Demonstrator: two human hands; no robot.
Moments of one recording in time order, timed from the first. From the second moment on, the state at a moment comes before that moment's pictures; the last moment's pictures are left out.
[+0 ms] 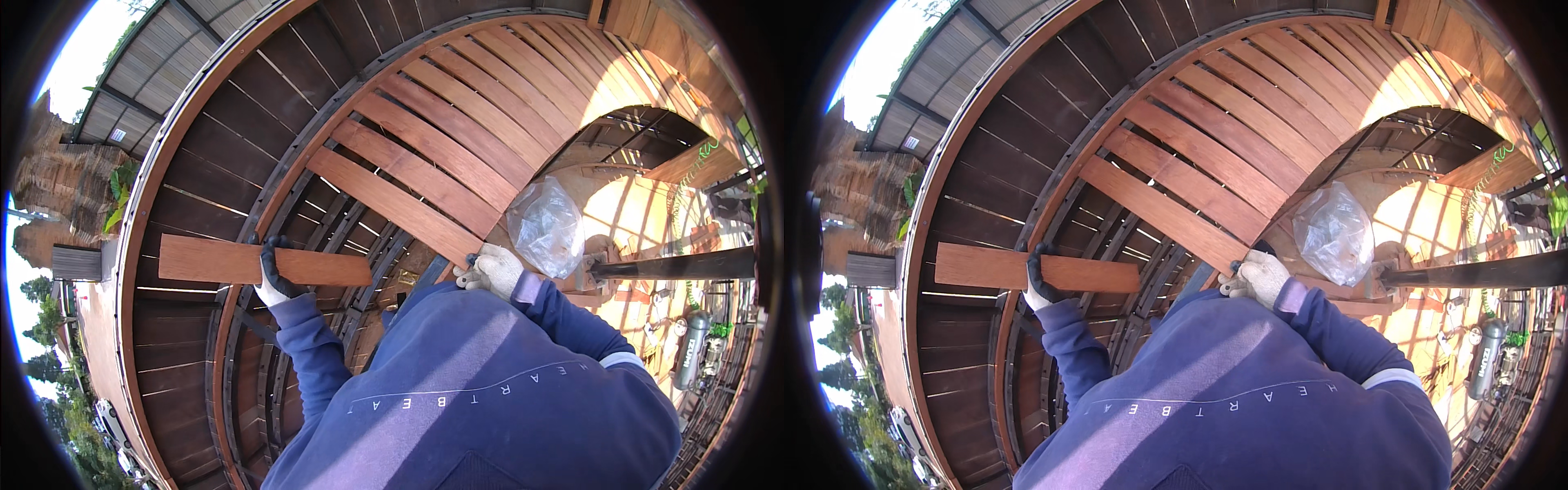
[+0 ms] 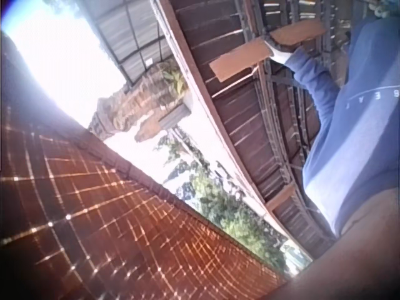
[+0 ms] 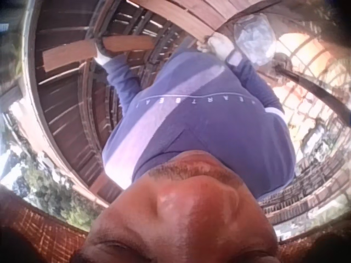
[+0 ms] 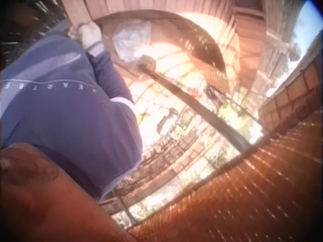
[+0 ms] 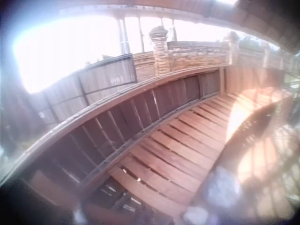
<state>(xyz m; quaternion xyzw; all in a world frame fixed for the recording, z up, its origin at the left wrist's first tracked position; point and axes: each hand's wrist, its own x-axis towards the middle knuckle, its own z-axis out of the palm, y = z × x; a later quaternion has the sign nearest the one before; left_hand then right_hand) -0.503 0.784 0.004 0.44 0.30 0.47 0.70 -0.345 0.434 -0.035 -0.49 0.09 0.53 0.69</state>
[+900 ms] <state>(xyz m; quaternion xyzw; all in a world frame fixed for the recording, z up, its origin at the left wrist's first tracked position) -0.492 0.775 0.010 0.48 0.29 0.45 0.70 -0.345 0.429 -0.027 -0.64 -0.05 0.45 0.63</state>
